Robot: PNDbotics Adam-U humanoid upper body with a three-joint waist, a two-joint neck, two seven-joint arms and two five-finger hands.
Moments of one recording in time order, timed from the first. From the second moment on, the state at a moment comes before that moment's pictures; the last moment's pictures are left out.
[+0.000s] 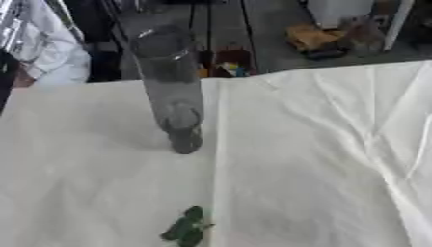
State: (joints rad) left arm -1.32 0.47 -0.11 -1.32 0.32 0.13 0.66; right arm -0.34 -0.31 -0.15 -1.98 0.14 -0.34 -0.46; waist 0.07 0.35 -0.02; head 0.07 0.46
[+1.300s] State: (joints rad) left arm -1.43 0.40 -0.10 -1.24 0.42 0.08 0.74; right arm -0.33 -0.32 -0.13 -1.98 0.09 -0.32 -0.42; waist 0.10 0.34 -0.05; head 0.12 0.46
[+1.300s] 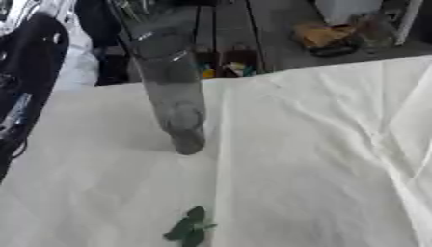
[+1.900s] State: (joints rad) left arm -1.44 0.39 -0.09 -1.24 0.47 0.09 0.76; right arm -0.33 -0.32 -0.13 -1.98 0.08 -0.31 -0.41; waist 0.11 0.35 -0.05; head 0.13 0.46
